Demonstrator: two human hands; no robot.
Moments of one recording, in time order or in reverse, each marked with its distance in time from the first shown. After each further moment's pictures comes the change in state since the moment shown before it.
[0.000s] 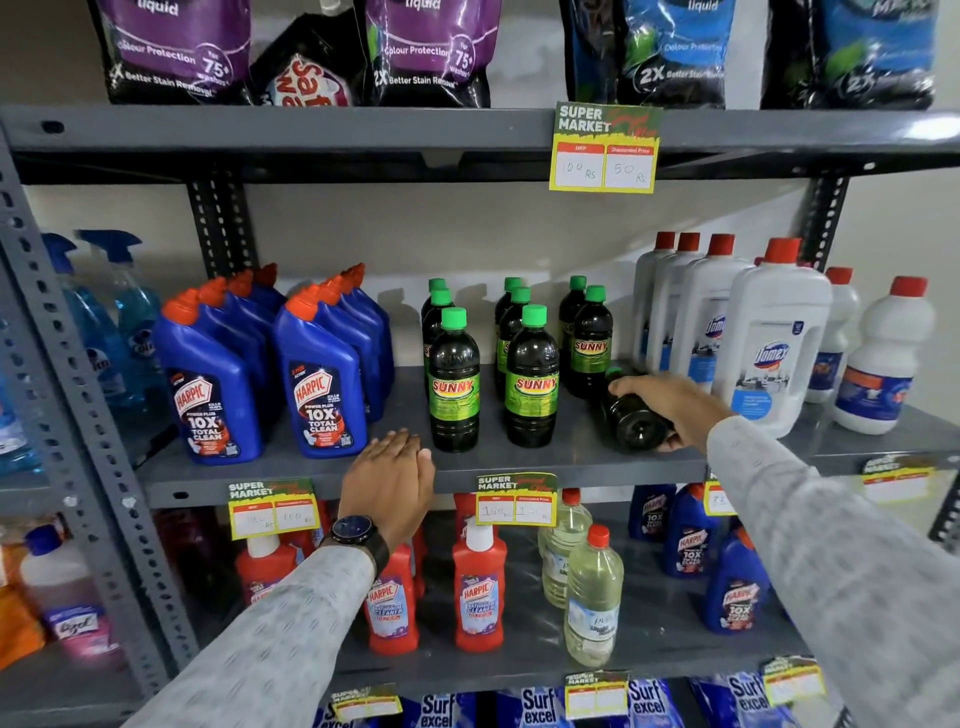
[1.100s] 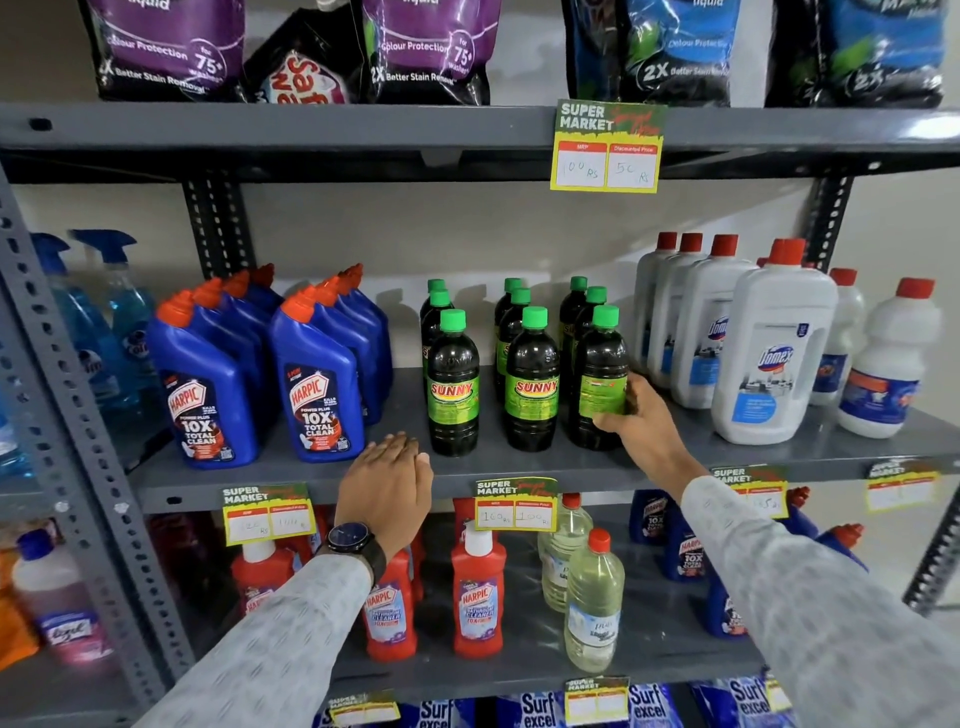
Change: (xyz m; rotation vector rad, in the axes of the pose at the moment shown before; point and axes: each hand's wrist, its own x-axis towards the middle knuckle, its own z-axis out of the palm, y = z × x) left_hand 0.001 -0.002 0.005 -0.009 0.066 0.010; right_hand 0.012 0.045 0.045 0.180 -0.031 -0.551
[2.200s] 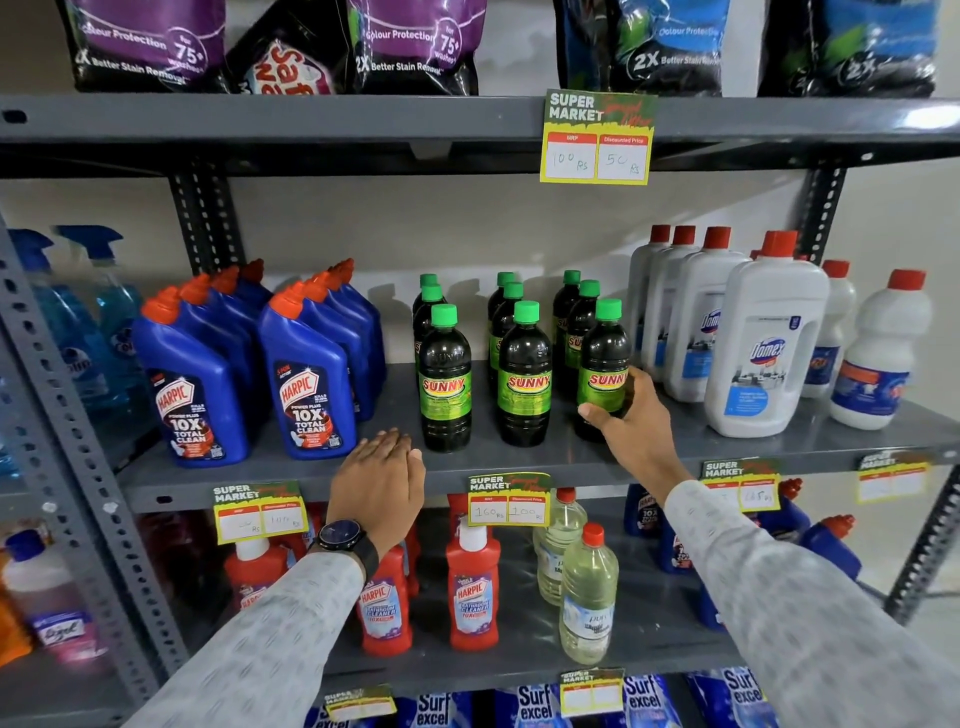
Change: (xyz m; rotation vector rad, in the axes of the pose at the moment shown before) left_hand -0.001 0.002 -0.004 -0.006 -0.015 -0.002; right_hand -0.020 -0.009 0.009 -0.119 0.178 -0.089
